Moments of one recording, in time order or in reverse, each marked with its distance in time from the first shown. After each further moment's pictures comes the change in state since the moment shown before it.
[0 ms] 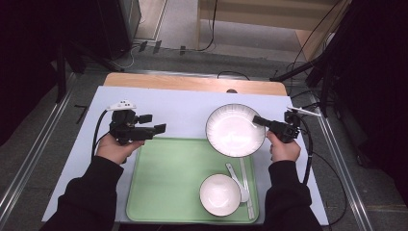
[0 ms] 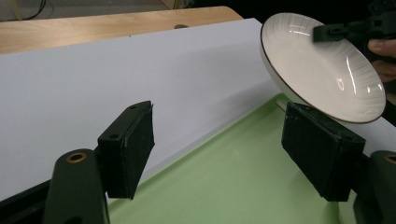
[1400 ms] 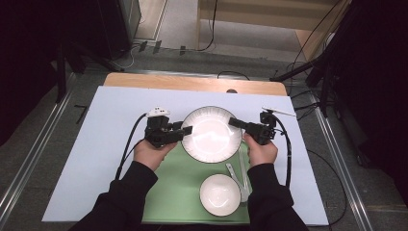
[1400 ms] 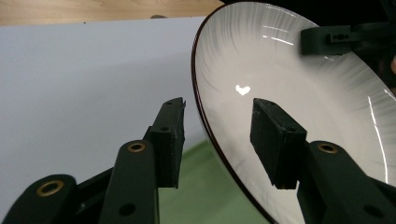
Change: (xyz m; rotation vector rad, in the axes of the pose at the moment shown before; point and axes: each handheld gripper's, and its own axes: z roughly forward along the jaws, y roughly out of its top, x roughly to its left) left arm -0.042 -0.009 0.072 -0.001 0.018 -0.065; right arm 0.051 -0.023 0.040 0.046 0.099 -0.028
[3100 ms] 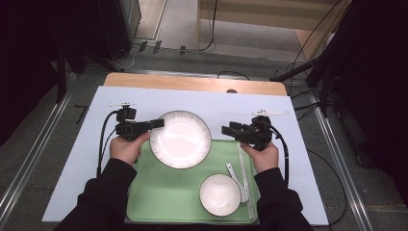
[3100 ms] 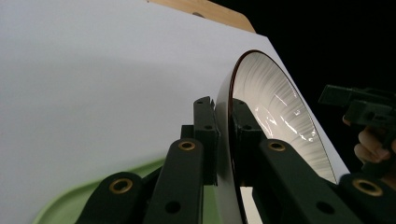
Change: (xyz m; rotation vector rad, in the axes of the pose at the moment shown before) left arm 0.071 -0.002 -0.049 0.018 -0.037 -0.300; right arm 0.014 -0.009 0.000 0.080 -0.007 -0.422
